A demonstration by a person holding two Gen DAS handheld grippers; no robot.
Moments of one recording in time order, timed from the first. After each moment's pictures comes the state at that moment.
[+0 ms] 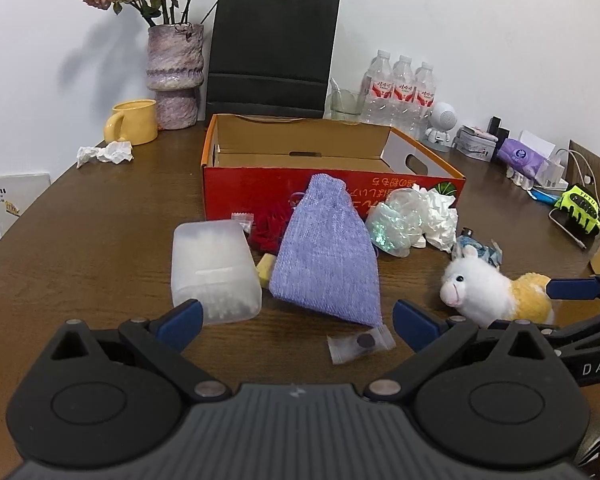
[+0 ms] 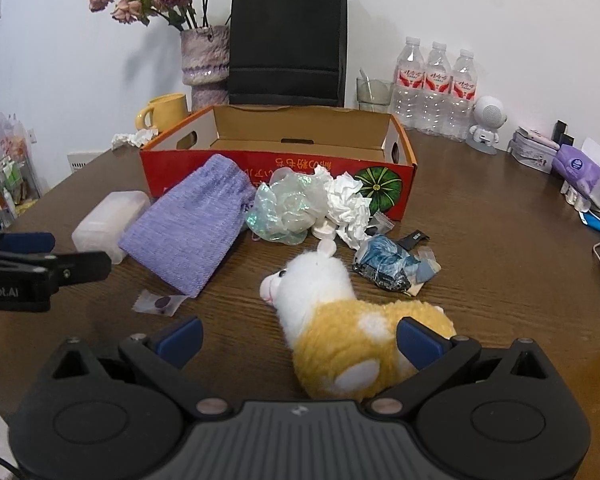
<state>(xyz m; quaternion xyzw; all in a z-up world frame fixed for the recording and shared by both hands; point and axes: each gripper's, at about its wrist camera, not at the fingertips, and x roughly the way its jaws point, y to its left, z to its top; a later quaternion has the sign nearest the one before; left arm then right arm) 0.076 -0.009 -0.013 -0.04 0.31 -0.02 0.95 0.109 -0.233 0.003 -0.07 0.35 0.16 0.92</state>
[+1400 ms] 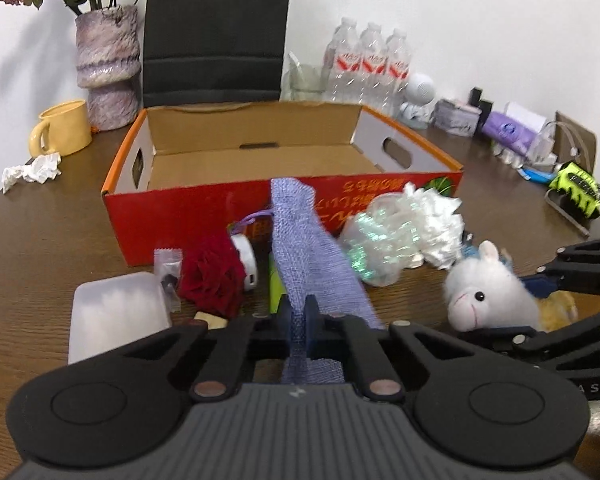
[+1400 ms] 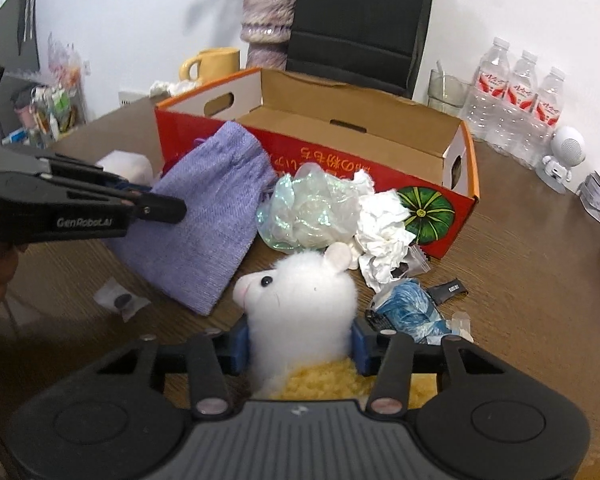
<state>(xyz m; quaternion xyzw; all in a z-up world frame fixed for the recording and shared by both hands) 0.160 -0.035 -0.029 -0.02 0.32 -0.08 0.94 0.177 -0.233 -0.005 -0.15 0.37 0.26 0.88</state>
